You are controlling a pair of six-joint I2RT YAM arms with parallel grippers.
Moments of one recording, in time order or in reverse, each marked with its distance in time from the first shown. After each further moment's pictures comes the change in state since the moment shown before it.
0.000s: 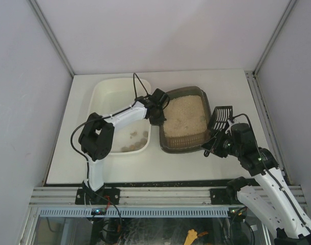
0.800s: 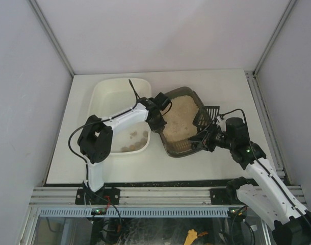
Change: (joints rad) left arm -0.049 -0.036 0.005 -0.203 -0.023 -0.303; right arm -0.024 0.122 -0.119 0.360 -0.307 0.282
